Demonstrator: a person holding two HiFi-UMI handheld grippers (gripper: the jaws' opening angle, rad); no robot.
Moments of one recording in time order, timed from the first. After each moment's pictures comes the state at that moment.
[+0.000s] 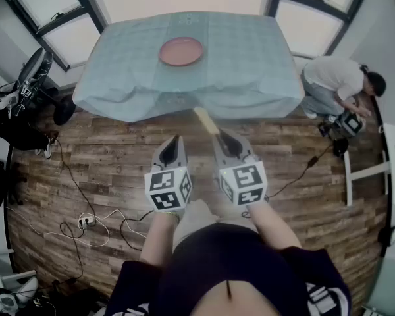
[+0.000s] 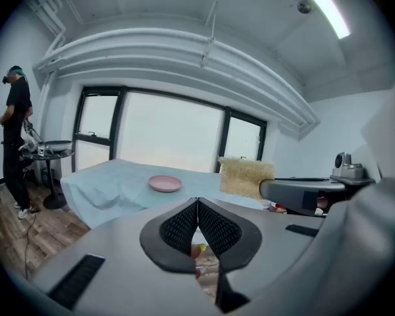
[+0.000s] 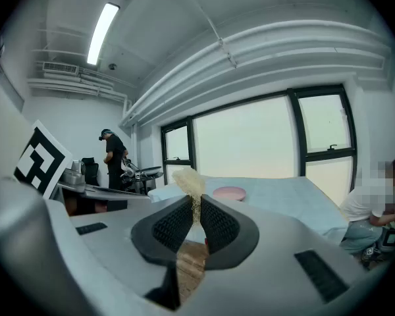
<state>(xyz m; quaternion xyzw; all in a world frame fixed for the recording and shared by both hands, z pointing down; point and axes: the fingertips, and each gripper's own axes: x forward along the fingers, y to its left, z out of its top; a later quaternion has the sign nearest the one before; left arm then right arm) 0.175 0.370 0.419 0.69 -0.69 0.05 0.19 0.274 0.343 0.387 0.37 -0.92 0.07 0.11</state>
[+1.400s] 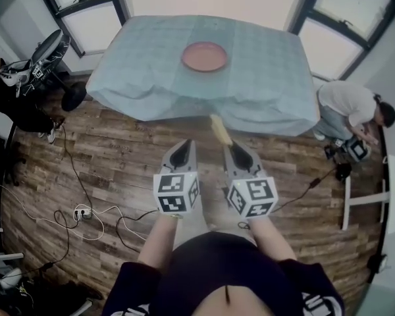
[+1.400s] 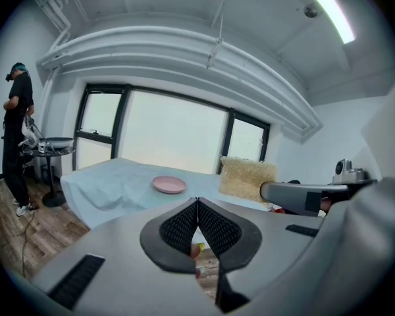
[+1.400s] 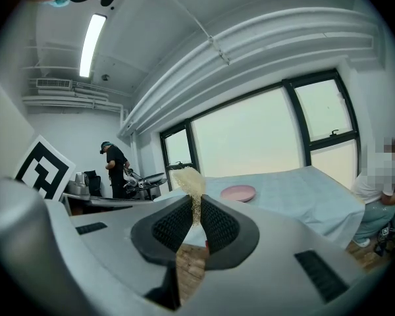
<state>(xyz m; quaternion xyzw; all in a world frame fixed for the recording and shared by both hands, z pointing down) 0.127 0.355 0.422 0.69 -0.69 0.04 0.19 0.227 0.333 0.393 0.37 -0.92 0.11 0.07</state>
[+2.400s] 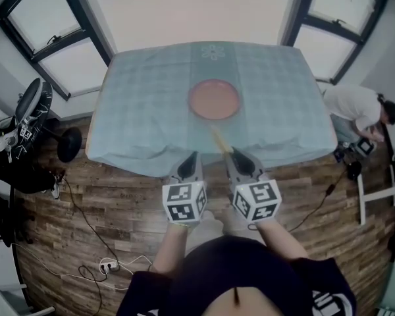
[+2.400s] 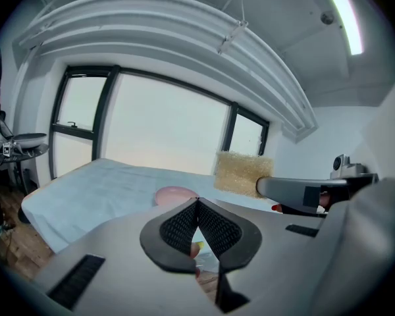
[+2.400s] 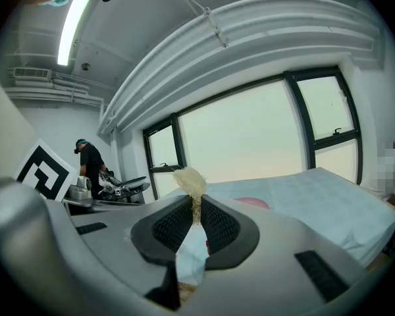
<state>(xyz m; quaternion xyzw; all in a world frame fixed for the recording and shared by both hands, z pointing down) -0.037 0.147 0.434 0.74 -0.63 0.06 0.20 0.055 0.138 0.395 0.42 -0.90 0.12 0.07</state>
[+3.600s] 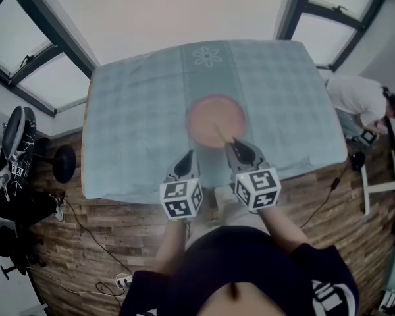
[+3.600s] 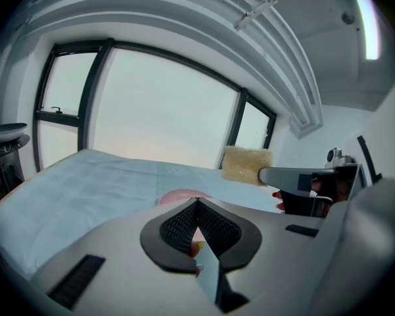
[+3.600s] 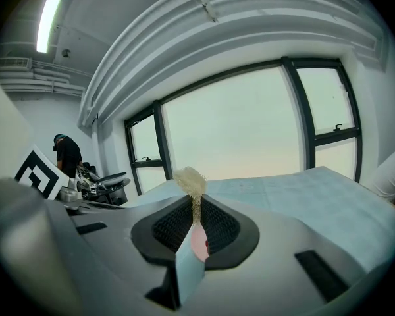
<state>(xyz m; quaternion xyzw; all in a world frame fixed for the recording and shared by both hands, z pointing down) -0.093 -0.038 0.484 0.75 -0.60 0.09 0.24 0.015 -0.064 0.433 0.46 -0.87 0.14 0.10</state>
